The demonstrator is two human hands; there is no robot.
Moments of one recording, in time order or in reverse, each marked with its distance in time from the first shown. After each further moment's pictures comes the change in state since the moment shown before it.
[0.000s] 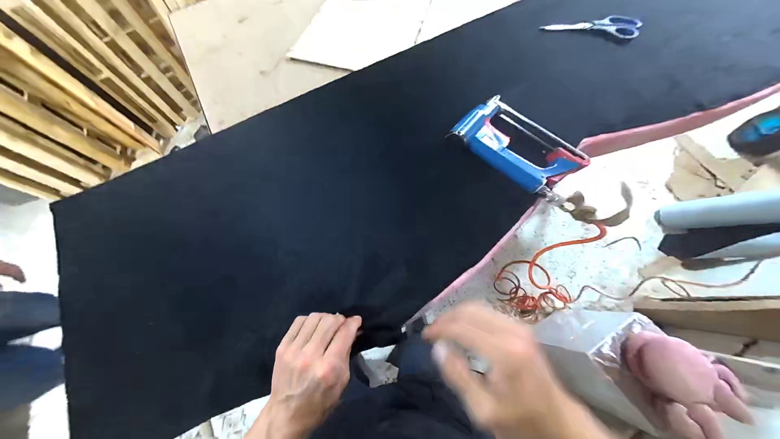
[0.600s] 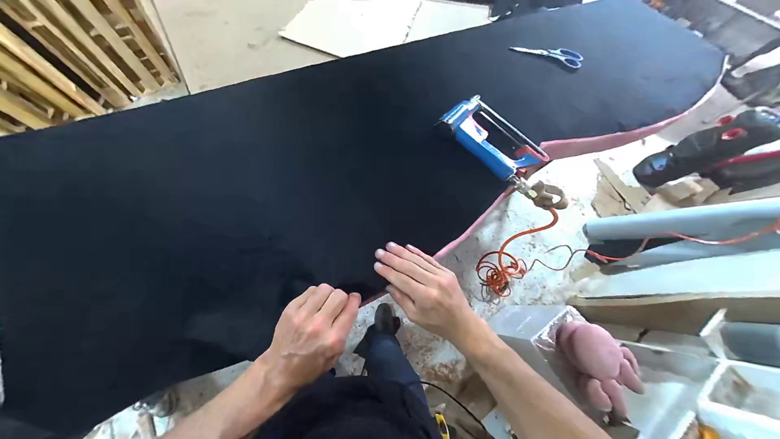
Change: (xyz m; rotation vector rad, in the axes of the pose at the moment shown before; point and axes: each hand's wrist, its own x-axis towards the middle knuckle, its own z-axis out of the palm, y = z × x) left_hand -0.033 0.013 -0.012 -0.039 0.017 0.216; right_hand -0.005 0.012 0.052 -0.308 0.123 -0.403
